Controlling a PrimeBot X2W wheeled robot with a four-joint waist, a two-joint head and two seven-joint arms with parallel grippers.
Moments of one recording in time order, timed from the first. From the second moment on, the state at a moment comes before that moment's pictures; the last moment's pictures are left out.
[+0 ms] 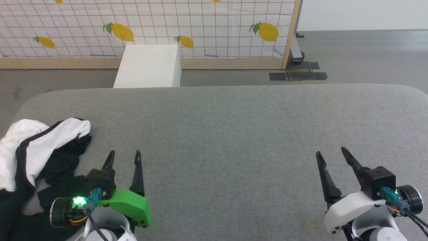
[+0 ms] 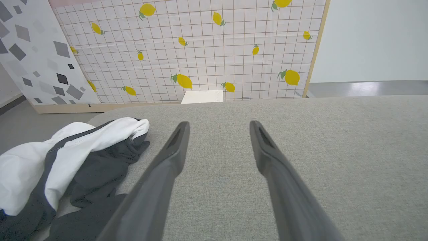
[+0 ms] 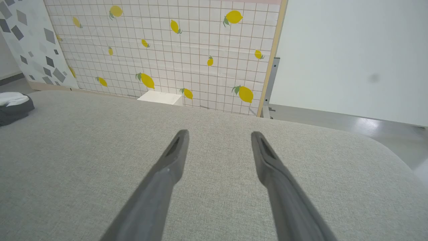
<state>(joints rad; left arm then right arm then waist) -0.01 0.06 -0.01 0.00 -0.02 -0.01 0.00 0.02 -0.05 0.00 0.01 0.01 0.13 0.00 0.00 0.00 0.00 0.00</state>
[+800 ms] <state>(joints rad) -0.02 0.06 -0.03 0.04 -0.04 0.04 -0.05 0.02 -0.05 0.00 0.02 0.01 0.13 -0.03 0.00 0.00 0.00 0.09</state>
